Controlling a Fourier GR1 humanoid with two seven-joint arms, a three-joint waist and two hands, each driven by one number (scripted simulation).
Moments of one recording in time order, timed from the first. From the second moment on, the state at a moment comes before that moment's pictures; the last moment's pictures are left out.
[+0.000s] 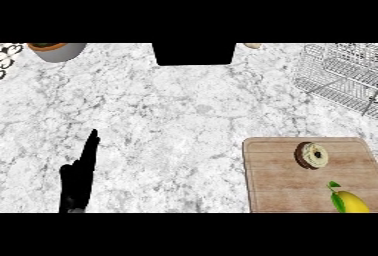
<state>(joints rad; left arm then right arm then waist) 0.08 0.26 -0.23 -1.42 0.12 0.35 -0.01 0.57 -0.76 -0.48 -2.10 0.16 0.35 -0.07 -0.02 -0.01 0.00</state>
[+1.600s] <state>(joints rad) 0.06 0.19 -0.18 -1.40 0.05 0.30 -0.01 0.41 -0.48 -0.07 -2.12 0.93 0.50 0.23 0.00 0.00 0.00</state>
